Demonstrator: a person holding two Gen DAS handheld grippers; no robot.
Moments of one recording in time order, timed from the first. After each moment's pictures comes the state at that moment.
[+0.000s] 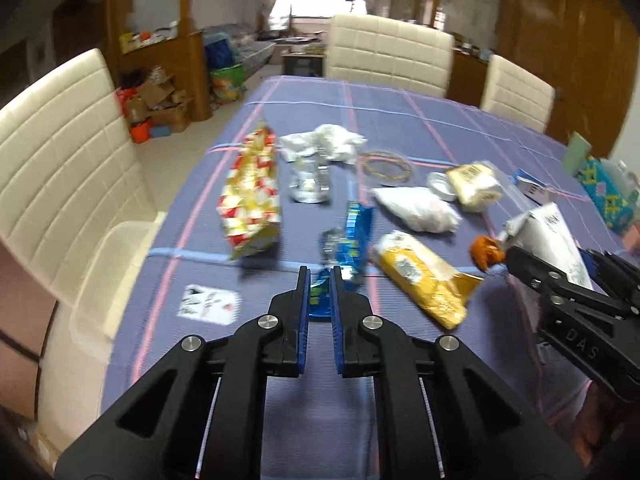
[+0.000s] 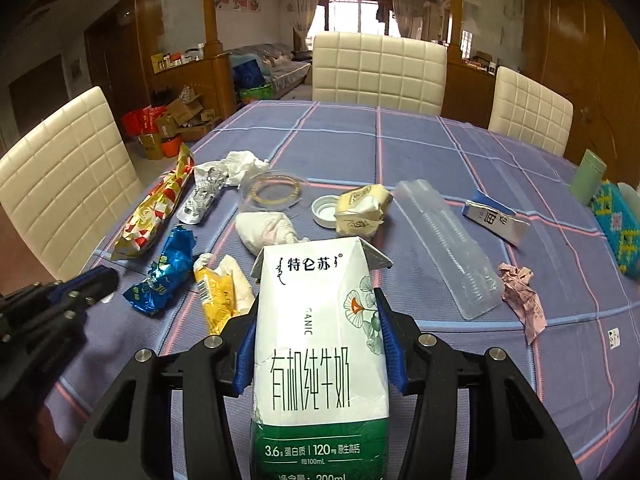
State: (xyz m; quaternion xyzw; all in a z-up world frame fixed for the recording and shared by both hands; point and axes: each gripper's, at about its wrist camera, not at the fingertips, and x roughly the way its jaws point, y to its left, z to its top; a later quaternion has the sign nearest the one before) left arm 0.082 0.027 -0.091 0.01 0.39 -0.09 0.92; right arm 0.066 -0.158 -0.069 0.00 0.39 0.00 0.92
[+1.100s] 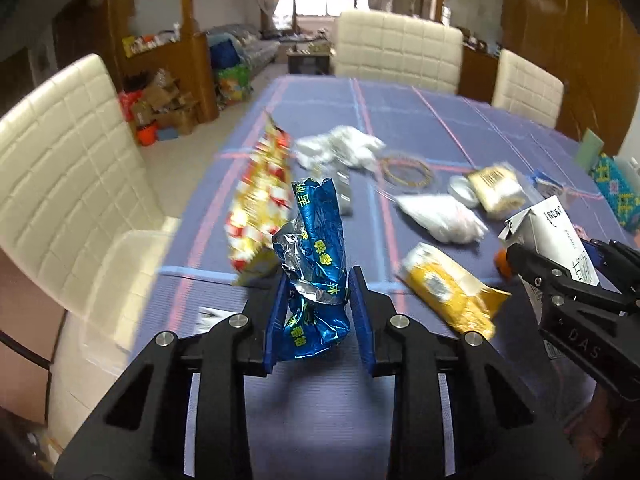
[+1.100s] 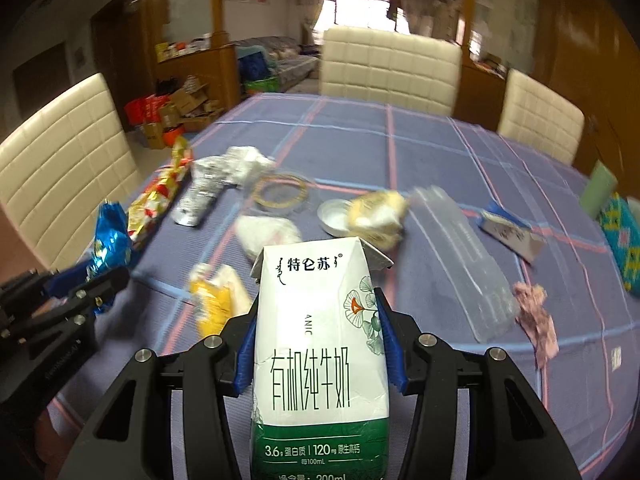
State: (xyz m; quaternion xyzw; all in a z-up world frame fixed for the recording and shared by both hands) left arm 0.099 0.044 -0.090 0.02 0.39 -0.06 0.92; right arm 0.092 -0.137 -0.067 -0.03 0.39 0.03 0.92
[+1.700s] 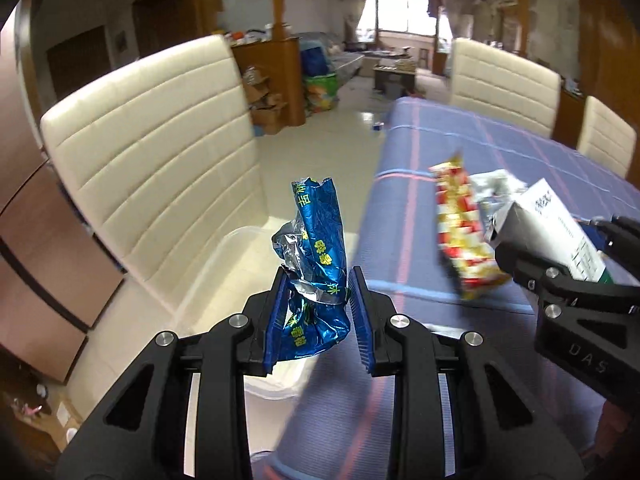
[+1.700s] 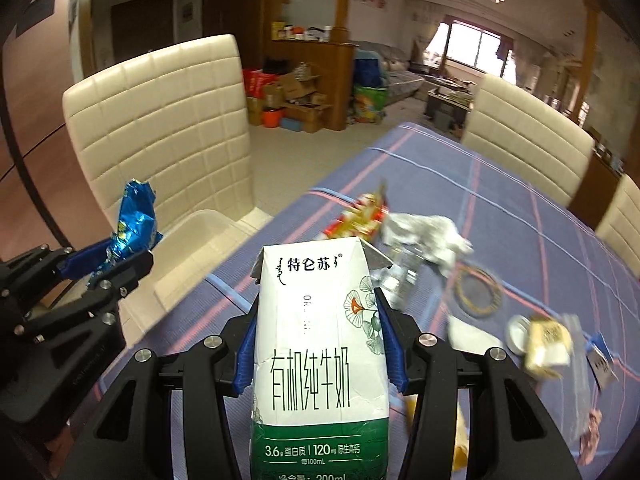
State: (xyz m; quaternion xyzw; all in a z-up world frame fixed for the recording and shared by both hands) left arm 0.099 0.176 -0.081 -0.01 0.38 0.08 0.92; right arm 0.139 0.029 -0.051 -0.12 0.38 0.20 0.90
